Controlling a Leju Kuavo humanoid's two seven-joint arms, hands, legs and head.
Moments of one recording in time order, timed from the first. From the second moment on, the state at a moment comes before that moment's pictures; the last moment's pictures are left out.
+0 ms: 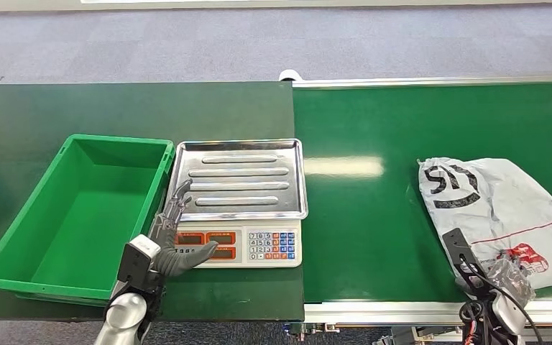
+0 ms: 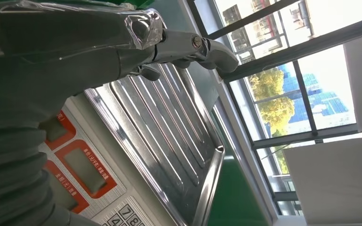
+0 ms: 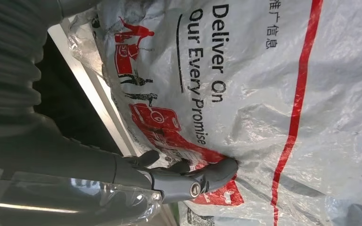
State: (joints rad) left arm -0.11 -0.13 -0.05 -1.31 -0.23 -0.06 -0.59; right arm -0.32 -0.03 -0.50 -0.86 1.35 -0.27 0.31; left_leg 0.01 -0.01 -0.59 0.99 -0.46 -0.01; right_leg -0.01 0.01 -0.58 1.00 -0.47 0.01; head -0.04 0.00
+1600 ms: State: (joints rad) left arm -0.06 -0.16 0.00 -1.38 -0.23 -0.06 -0.62; right arm -0.27 0.11 -0.43 -1.24 0.63 -0.42 -0.43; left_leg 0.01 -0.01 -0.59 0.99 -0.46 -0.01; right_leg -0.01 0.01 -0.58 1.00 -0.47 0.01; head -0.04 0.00
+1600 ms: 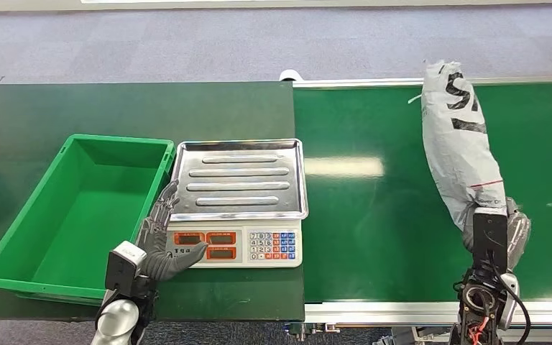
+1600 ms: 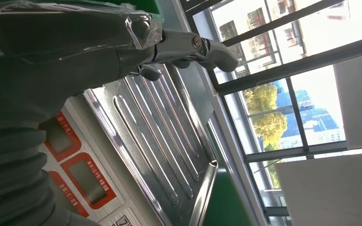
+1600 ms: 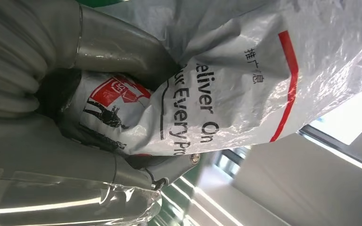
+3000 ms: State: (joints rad) left arm -0.16 -0.15 -0.01 -1.33 -0.03 0.11 -0.69; right arm -0.33 0.10 0.54 -1.10 1.29 -0.46 -0.36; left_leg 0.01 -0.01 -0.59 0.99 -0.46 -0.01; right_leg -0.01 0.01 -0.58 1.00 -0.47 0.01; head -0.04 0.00
